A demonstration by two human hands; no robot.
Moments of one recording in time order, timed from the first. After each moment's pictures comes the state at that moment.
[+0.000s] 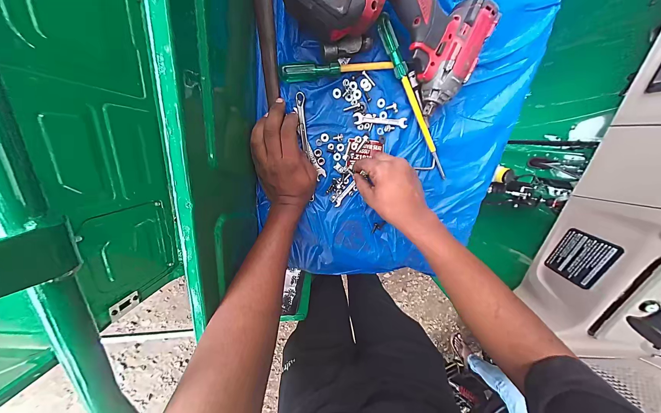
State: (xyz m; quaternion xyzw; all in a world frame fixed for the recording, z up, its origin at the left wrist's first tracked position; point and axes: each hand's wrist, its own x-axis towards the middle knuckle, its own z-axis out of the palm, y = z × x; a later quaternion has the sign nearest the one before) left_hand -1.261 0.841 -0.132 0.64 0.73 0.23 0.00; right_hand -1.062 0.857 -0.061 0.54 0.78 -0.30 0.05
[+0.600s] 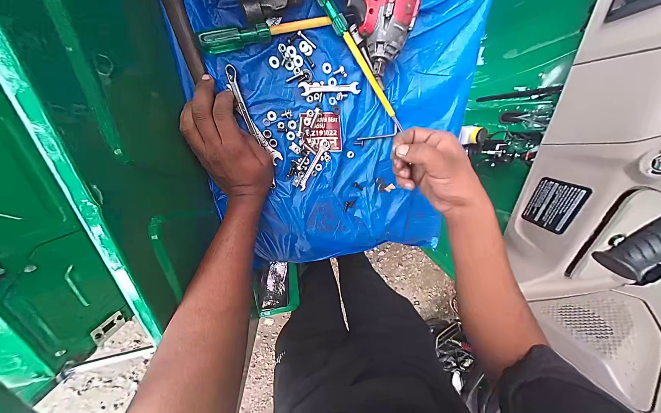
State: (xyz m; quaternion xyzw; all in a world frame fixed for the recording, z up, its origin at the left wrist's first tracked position) left_hand -1.261 0.841 -0.129 0.65 0.72 0.24 0.00; right_hand -0.954 0.834 -0.015 0.55 0.34 -0.70 -0.29
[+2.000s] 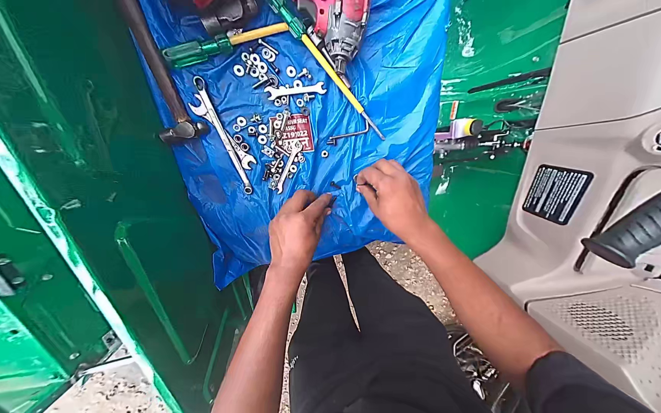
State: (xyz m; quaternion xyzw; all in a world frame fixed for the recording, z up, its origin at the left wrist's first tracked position) left_hand -1.169 0.730 -0.063 0.72 0.60 0.11 0.32; right_hand -0.951 0.769 -0.045 0.61 0.74 -0.28 -0.02
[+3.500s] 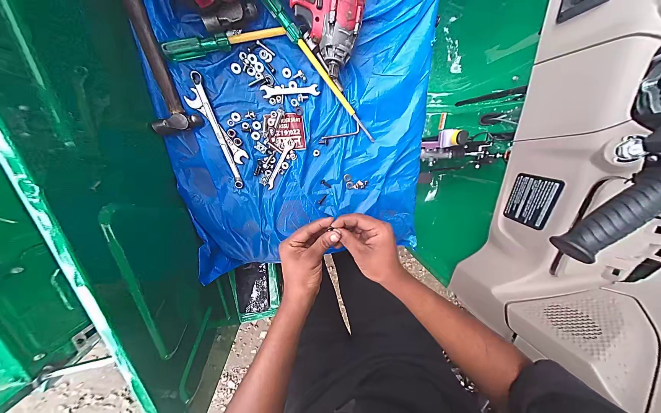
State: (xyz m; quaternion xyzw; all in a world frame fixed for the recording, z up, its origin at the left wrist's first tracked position) left_hand -1.126 0.670 -0.039 0.16 0.55 0.48 0.66; right_hand -0.983 0.683 -0.027 0.56 0.40 -0.61 -0.39
